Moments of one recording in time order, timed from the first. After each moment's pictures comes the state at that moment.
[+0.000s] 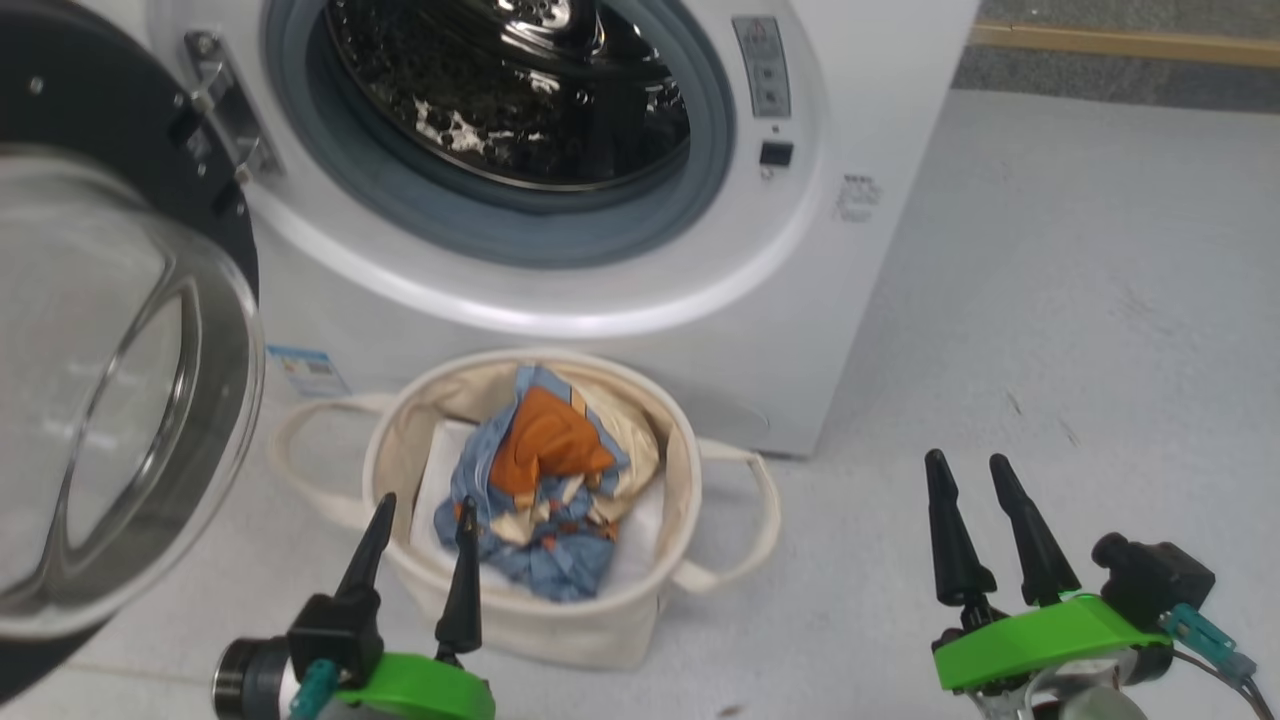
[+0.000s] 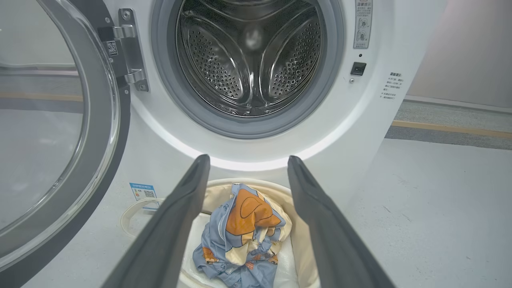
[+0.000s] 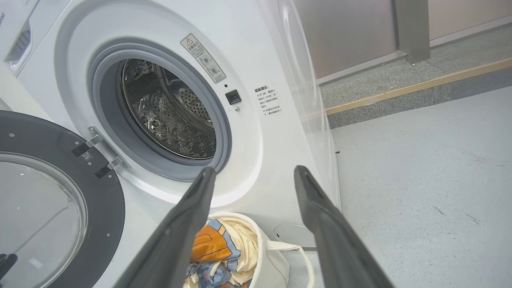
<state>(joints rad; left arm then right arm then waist) -0.13 0.05 -0.20 0.29 -0.15 0.10 -0.26 -0.08 -0.04 0.10 0.20 0.45 0.12 -0.25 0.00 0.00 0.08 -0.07</state>
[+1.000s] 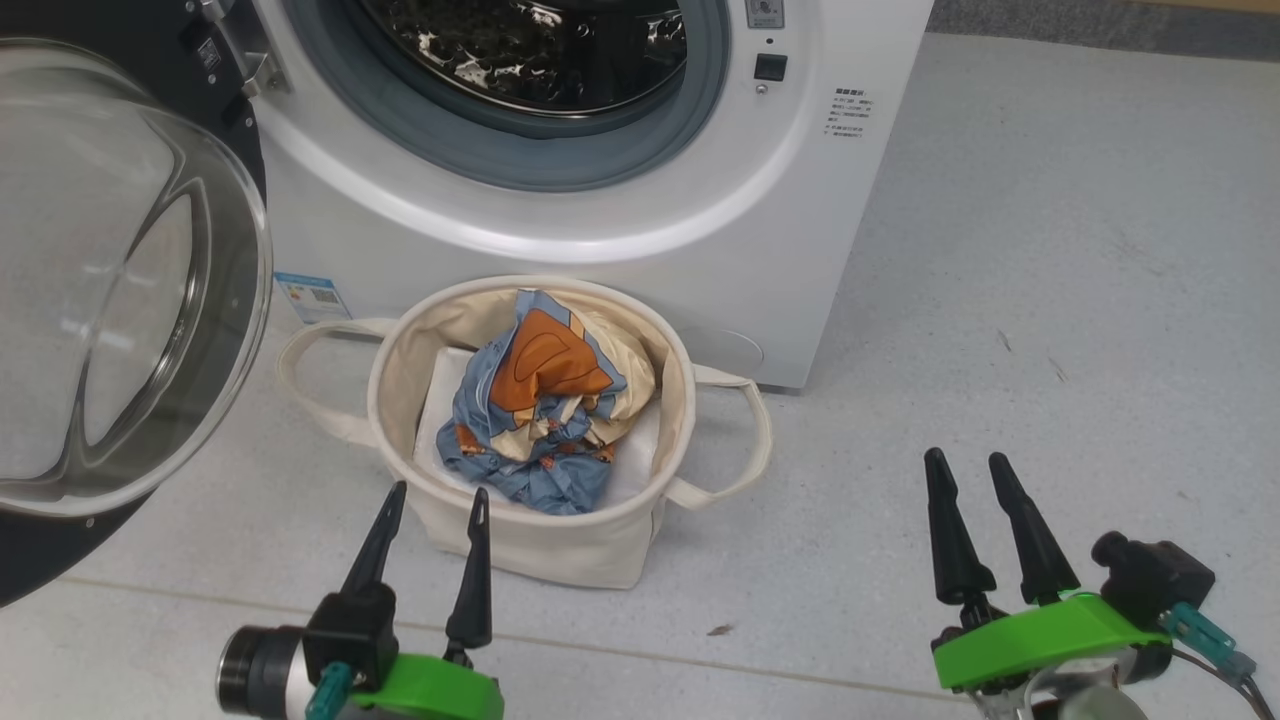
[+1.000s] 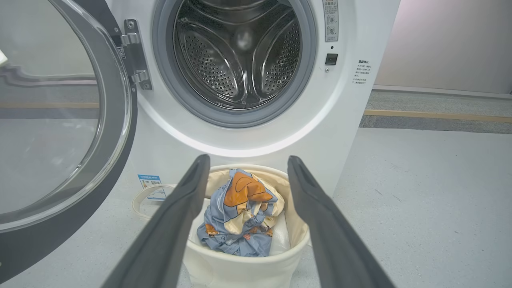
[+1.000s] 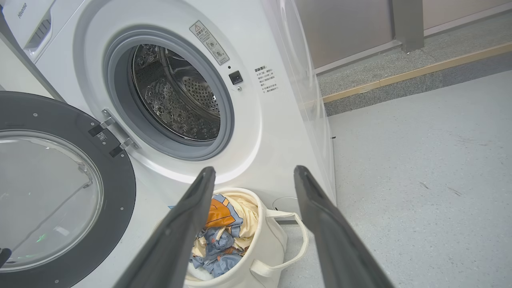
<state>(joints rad) -0.12 0.05 -0.21 0.25 -0.08 0.12 -0.26 -0.08 -0.04 0.11 0.20 0.45 0.12 -0.25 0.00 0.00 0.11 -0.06</state>
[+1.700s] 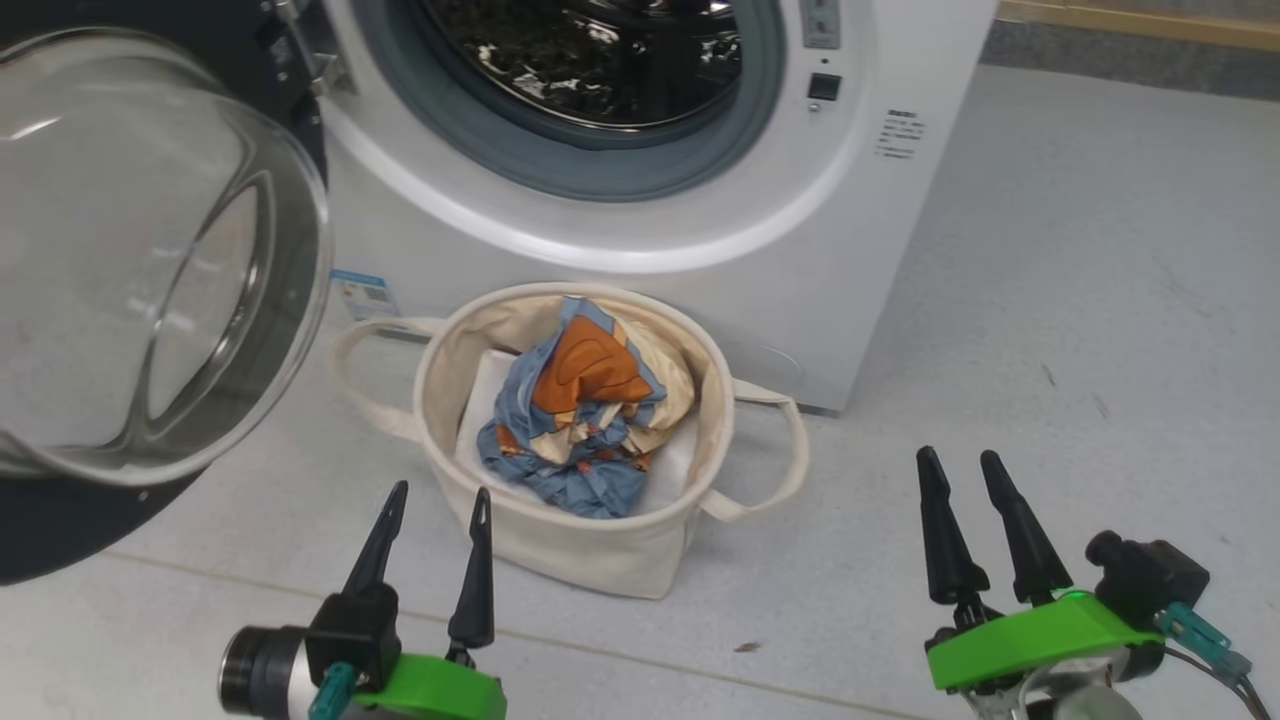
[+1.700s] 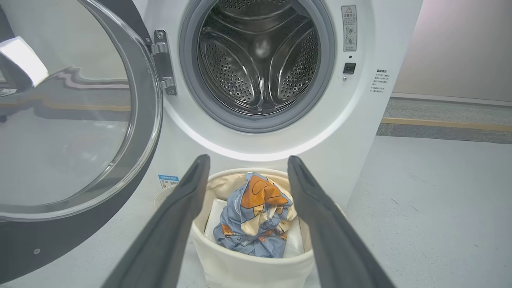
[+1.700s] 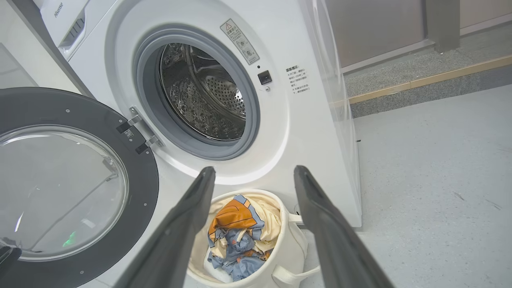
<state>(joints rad) -0.12 0.05 -0.22 0.25 -0.08 0.12 -0.26 -0.08 -0.05 0.12 0.18 0.46 0.12 -0.25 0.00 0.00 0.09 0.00</state>
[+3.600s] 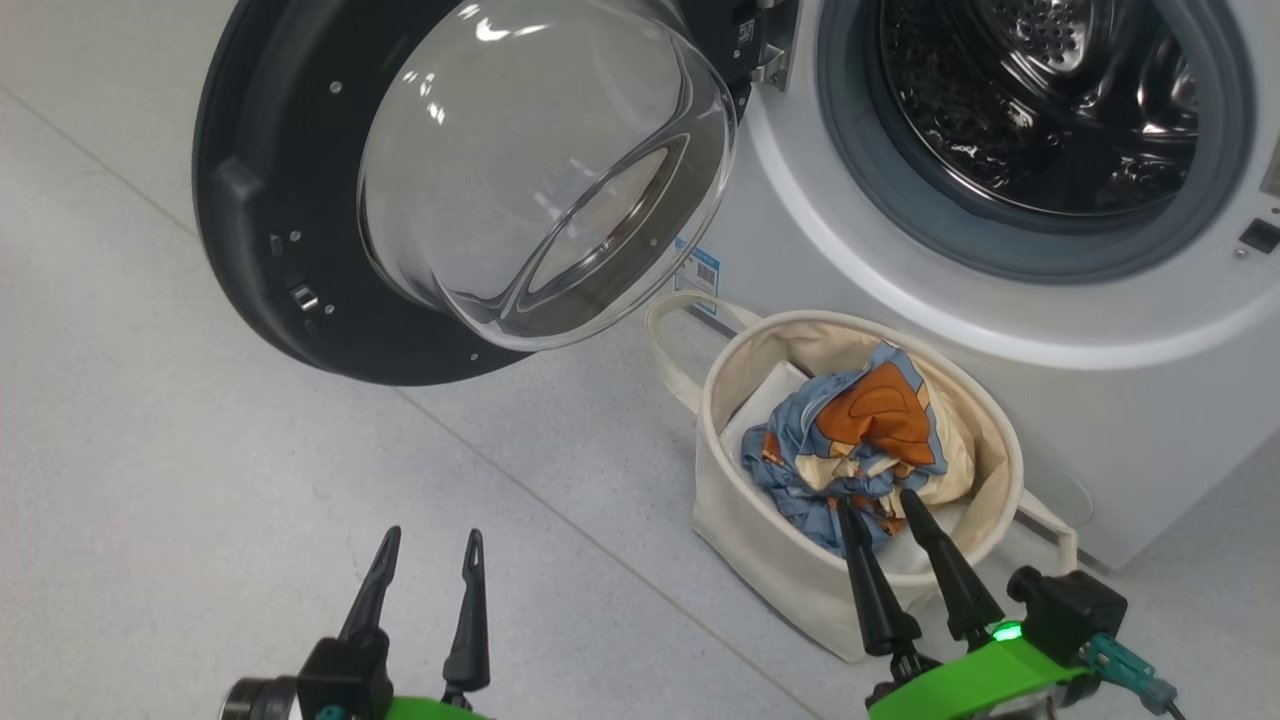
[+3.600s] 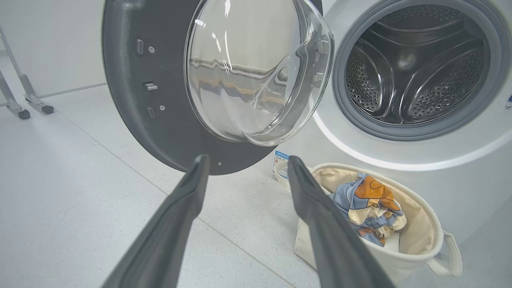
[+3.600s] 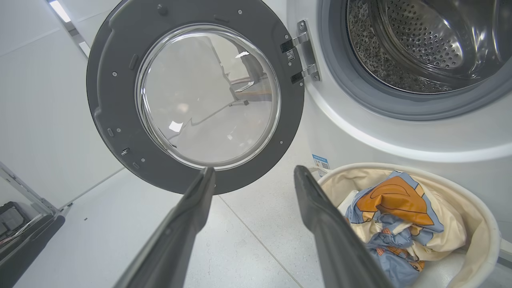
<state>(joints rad) -0.05 0.05 -0.21 0.22 -0.12 0.14 -0.26 -0.03 -0.05 0.25 0.16 0.42 0.12 -0.25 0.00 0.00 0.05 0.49</state>
